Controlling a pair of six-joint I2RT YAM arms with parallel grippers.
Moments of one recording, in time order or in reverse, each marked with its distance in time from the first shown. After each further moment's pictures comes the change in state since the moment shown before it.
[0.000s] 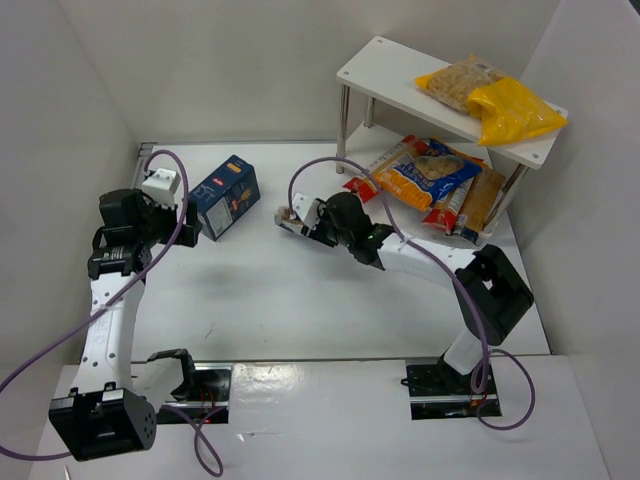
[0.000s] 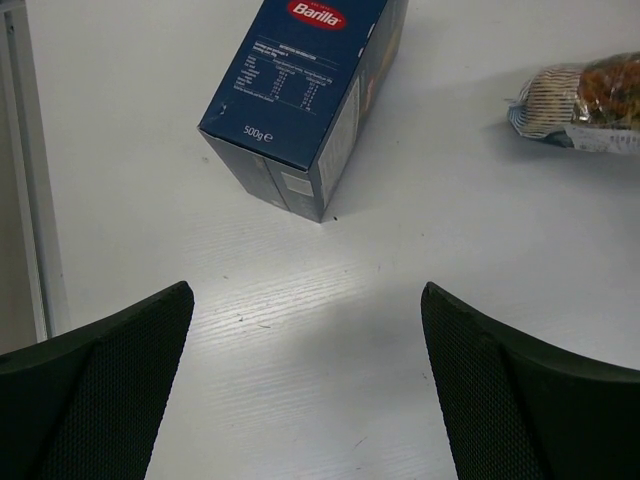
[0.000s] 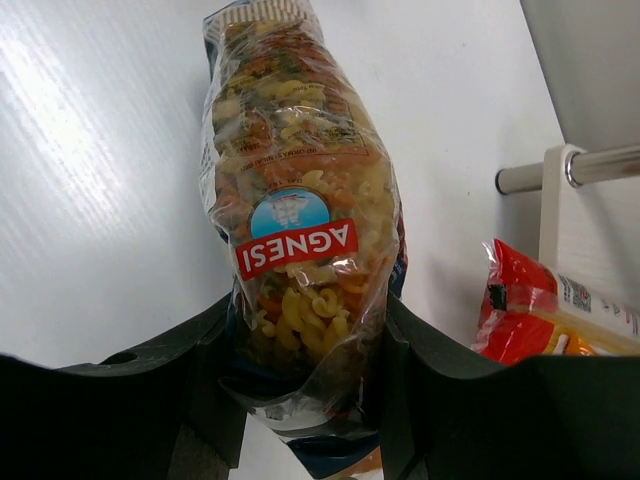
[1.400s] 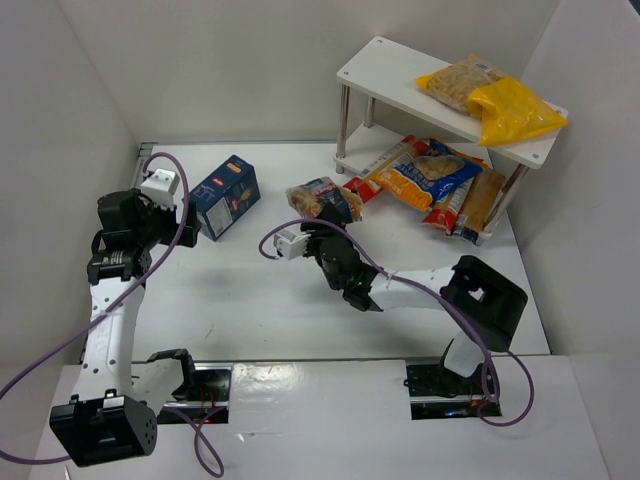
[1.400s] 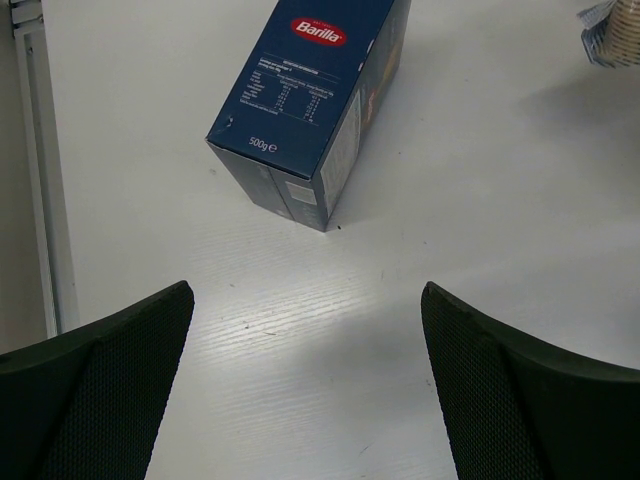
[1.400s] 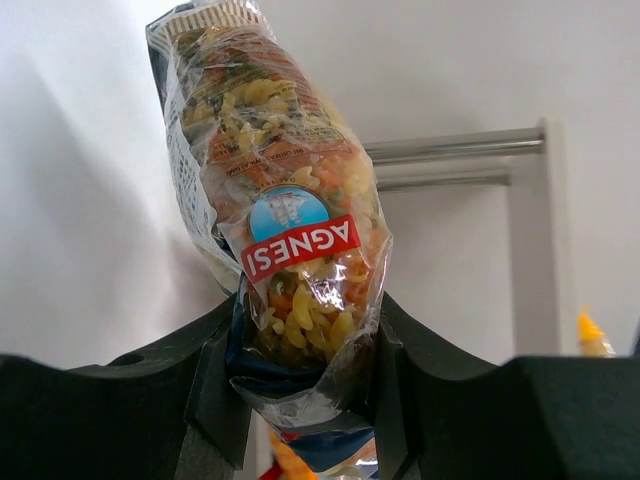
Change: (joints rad) left arm 0.000 -0.031 -0.014 0.023 0.000 0.006; right arm 0.247 -0.019 -0.274 0.672 0.597 -0.680
